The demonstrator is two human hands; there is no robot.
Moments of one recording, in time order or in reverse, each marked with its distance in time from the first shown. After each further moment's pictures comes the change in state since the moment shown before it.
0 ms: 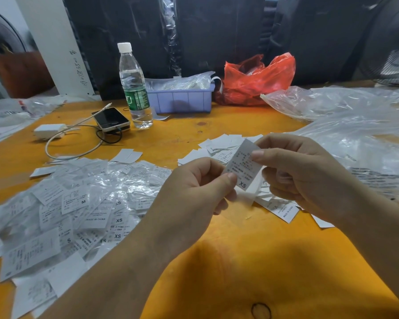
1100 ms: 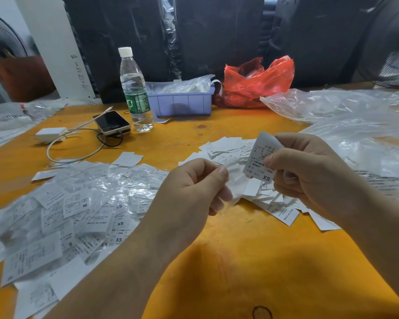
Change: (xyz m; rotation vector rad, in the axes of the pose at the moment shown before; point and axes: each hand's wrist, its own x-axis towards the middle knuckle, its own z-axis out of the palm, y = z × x) left_hand 0.002 0.000 -0.002 0.018 0.061 -0.016; right_hand 0.001 -0.001 -0.005 -0.054 0.040 -0.088
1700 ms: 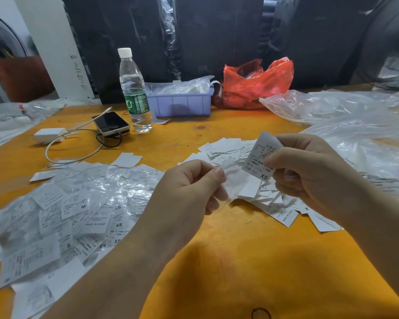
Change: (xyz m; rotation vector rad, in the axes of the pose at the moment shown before) left_hand 0.002 0.000 -0.002 -0.011 0.045 -0.009; right_hand 0.002 -0.005 0.000 0.001 0.019 0.036
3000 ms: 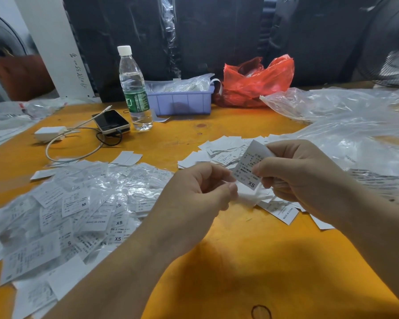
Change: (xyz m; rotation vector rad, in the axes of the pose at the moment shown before) left_hand -0.005 0.001 0.006 0.055 -0.081 0.010; right_hand -0.003 -0.002 0.012 -0.147 0.009 0.077
